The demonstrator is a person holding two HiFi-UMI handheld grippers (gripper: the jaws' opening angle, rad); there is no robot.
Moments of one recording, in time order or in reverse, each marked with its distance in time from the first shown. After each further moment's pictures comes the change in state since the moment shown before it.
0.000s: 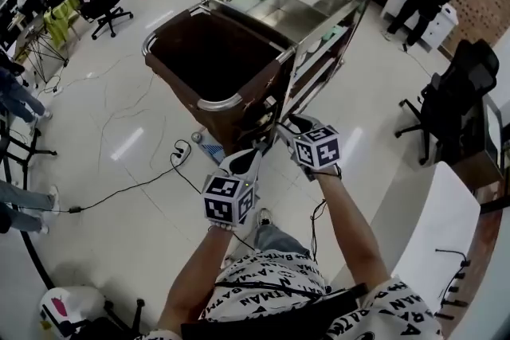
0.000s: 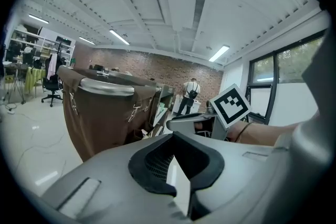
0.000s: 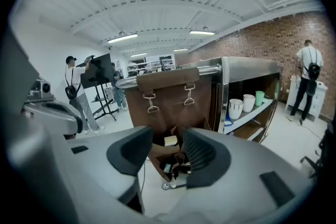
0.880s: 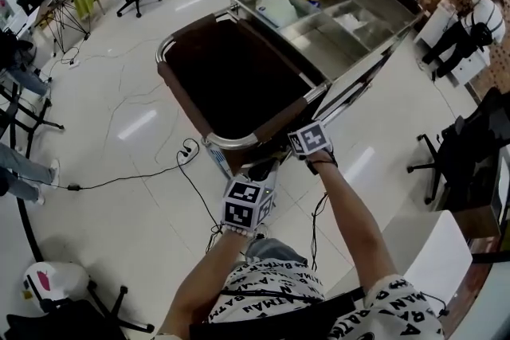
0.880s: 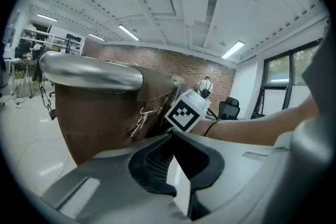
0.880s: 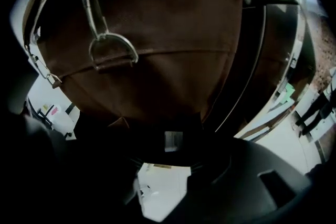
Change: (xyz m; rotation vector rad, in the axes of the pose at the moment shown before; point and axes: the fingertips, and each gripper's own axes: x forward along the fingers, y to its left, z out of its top) left arm 0.094 0.050 0.014 -0.062 0.039 0.096; right arm 0.167 -0.090 -0.036 -0.154 0.436 0.031
